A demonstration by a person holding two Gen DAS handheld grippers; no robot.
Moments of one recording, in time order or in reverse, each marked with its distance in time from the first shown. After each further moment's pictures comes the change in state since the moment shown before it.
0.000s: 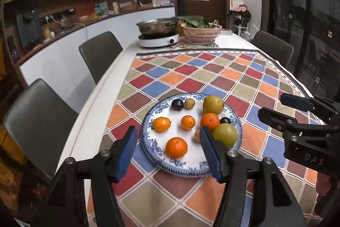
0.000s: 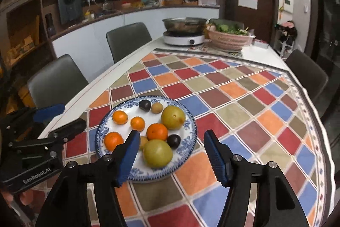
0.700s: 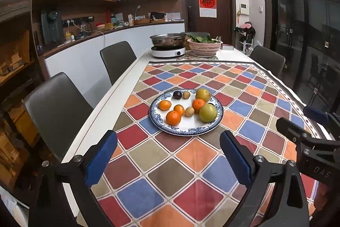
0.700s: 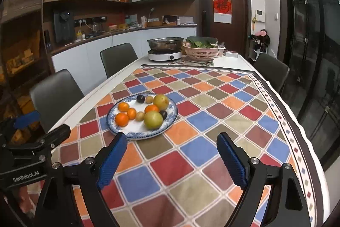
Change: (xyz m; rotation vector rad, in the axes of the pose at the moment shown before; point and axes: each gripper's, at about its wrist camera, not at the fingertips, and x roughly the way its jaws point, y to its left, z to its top) left arm -0.122 -0.019 -0.073 -0.068 -0.107 0.048; right arm -0.136 0.013 -0.088 0.066 -0.144 -0.119
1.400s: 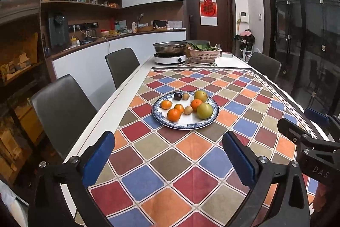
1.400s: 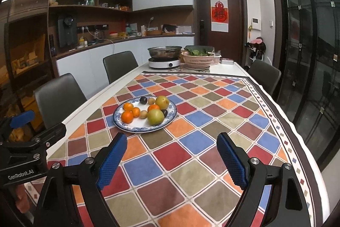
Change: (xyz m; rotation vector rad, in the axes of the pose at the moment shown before) left arm -0.042 -0.001 -0.021 -0.013 -0.053 0.008; right arm -0.048 0.005 -0.025 -0.001 -0.066 -0.017
